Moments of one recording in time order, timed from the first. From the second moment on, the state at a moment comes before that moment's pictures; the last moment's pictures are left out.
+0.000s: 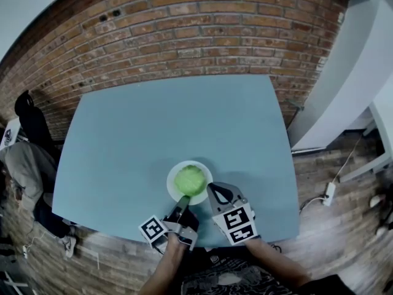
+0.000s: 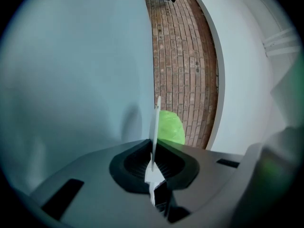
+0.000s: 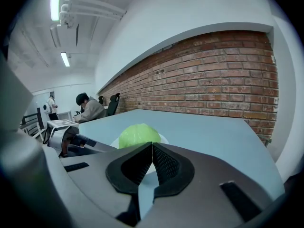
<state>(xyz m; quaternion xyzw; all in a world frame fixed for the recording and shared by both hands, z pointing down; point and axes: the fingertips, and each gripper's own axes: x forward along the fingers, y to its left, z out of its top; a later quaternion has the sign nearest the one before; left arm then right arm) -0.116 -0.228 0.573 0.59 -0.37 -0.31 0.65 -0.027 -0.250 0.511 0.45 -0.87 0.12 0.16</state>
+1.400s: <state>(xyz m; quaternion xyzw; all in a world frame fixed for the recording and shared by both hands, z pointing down) -0.117 -0.251 0.608 0.56 -0.40 -0.24 0.68 -0.022 -0.264 0.535 0.46 -0.86 0.16 0.17</state>
